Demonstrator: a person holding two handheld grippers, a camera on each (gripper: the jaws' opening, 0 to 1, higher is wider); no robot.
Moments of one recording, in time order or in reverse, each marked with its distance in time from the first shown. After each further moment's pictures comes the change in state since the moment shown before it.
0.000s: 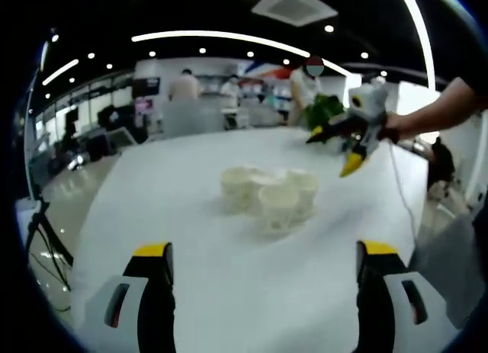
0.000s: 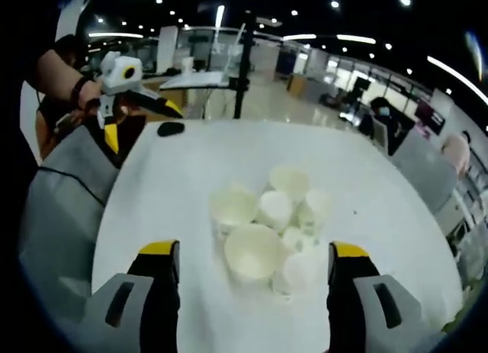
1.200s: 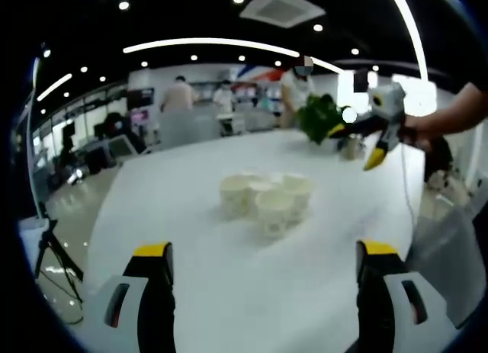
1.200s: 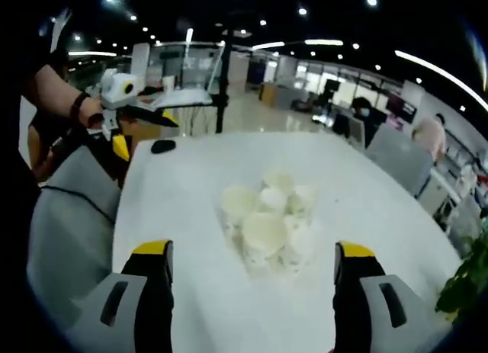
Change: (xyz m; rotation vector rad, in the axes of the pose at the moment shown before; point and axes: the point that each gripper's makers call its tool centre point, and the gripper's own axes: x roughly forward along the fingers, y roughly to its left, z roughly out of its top) left arm -0.016 -0.007 0.007 0.070 -0.016 -0.007; right arm -0.059 0.027 -0.005 0.094 -0.072 -0.131
